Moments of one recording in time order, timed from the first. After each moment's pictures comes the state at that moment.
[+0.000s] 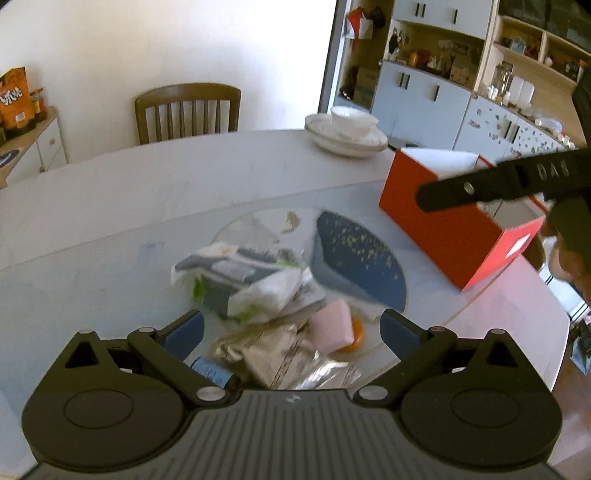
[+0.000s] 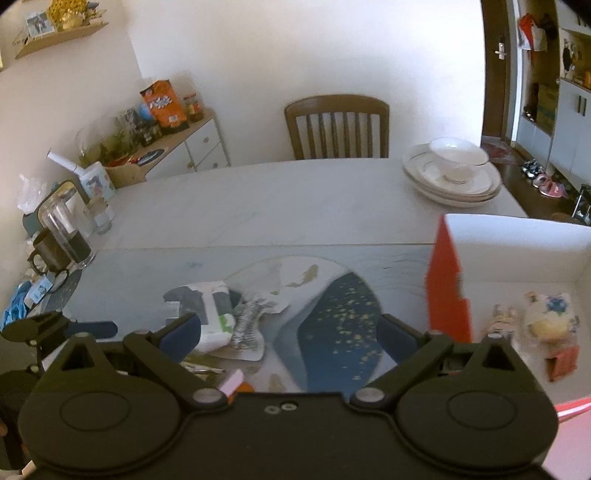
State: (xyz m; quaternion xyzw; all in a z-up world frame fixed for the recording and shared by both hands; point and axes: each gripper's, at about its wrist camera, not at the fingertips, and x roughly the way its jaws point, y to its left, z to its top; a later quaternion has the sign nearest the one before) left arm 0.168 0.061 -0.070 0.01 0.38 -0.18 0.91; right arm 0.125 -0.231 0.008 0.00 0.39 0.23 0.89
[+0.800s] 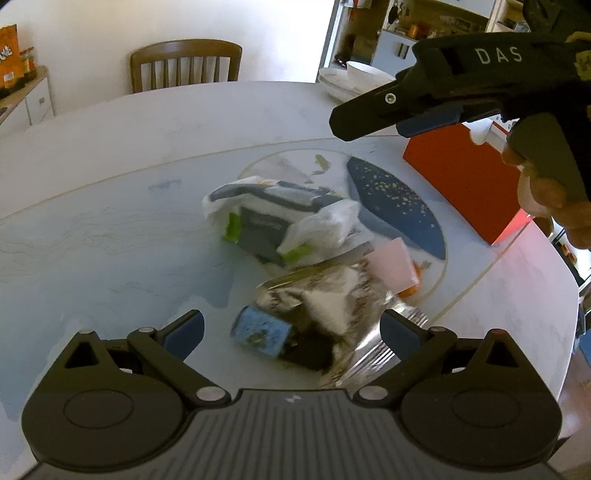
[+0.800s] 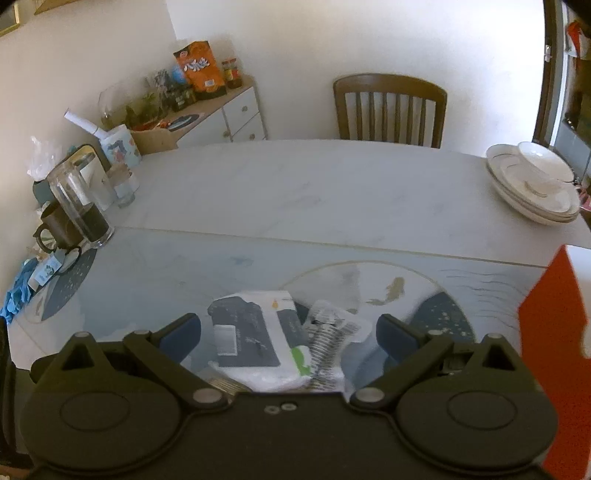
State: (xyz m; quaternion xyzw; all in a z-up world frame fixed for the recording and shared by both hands) left arm 0.191 0.108 -0.119 0.00 0.43 -0.20 0.88; right arm 0.163 -0.131 -0.015 -0.03 0.42 0.28 0.86
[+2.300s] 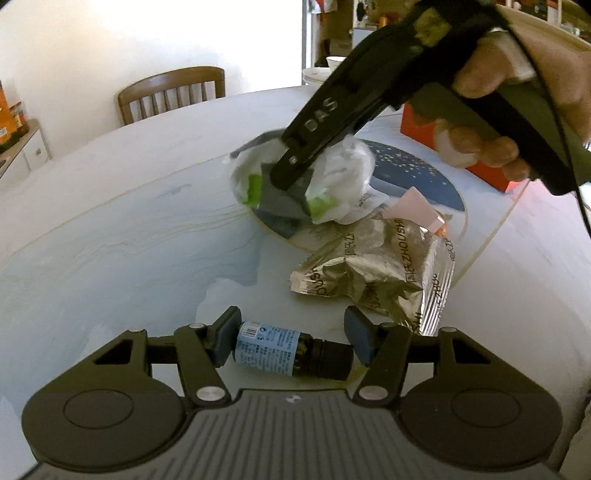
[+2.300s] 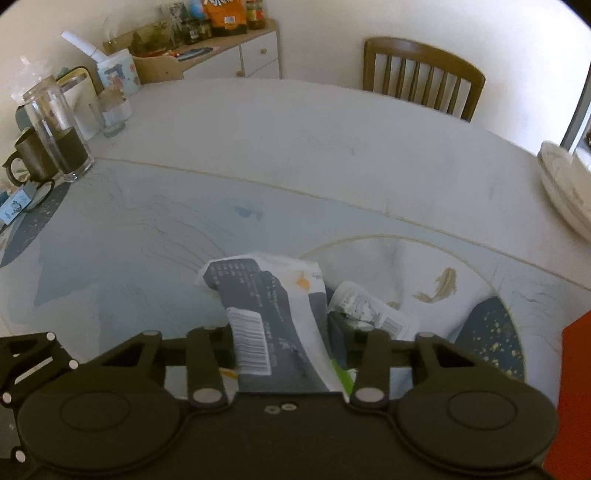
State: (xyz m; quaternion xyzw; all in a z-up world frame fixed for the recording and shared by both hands) left arm 0.170 0.112 -0.149 0.09 0.38 -0.20 0.90; right arm 0.182 -0.076 -0.067 -0.12 0.45 0.28 0.84
